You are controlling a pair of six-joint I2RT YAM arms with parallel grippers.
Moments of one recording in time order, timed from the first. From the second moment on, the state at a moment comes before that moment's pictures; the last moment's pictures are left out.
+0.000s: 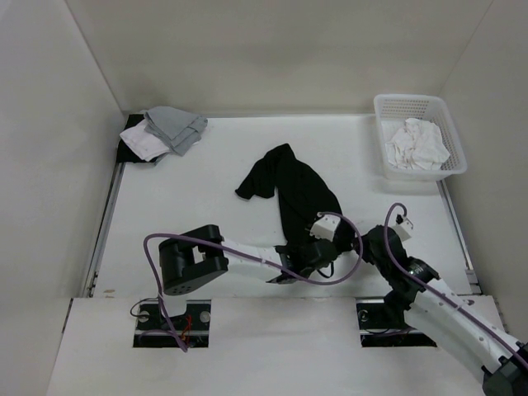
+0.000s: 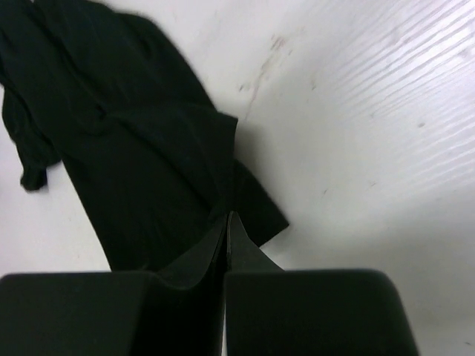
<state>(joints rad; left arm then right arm) -1.33 1.86 0.99 0.23 -0.61 -0.56 0.55 0.54 0.26 -0.42 0.40 1.16</state>
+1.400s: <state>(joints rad) -1.17 2.02 1.10 0.30 -0.41 -0.92 0.79 0.51 0.25 -0.41 0.49 1.21</state>
